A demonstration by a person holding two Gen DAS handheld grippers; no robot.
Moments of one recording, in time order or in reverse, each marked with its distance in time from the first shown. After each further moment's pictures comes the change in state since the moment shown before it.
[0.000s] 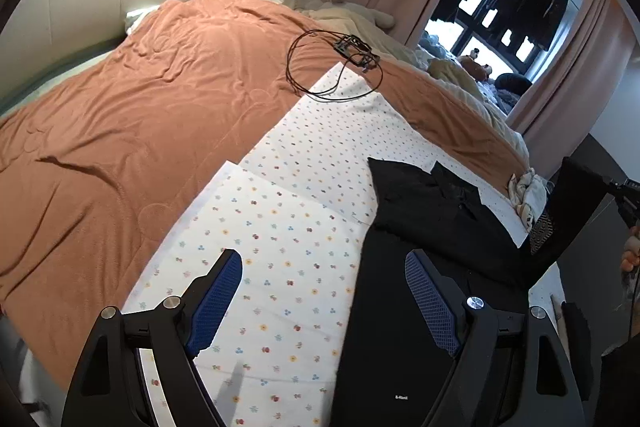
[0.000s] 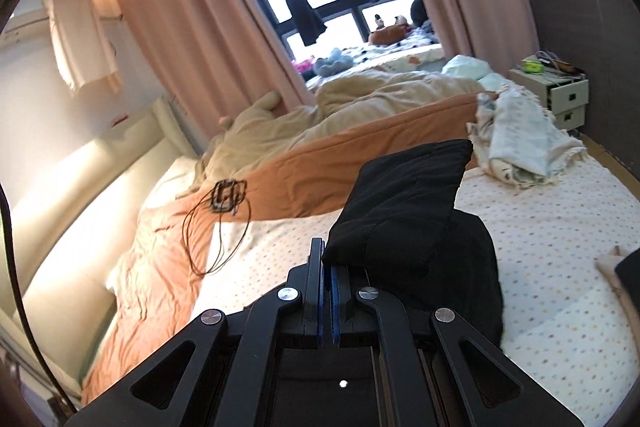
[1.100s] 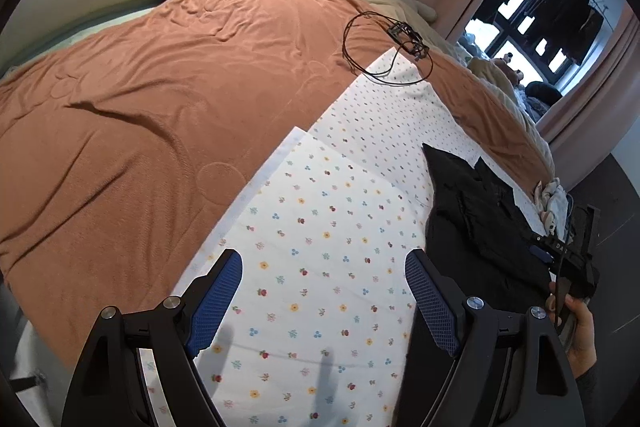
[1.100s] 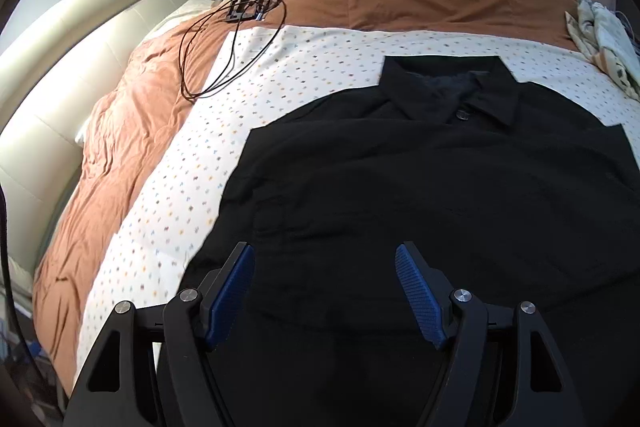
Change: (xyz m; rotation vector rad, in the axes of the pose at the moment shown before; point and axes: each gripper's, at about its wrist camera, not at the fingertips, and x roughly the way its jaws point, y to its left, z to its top) left arm 0.012 0.073 -0.022 -0.098 0.060 0.045; right arm 0.159 0.055 -0.204 -0.167 0.406 0.008
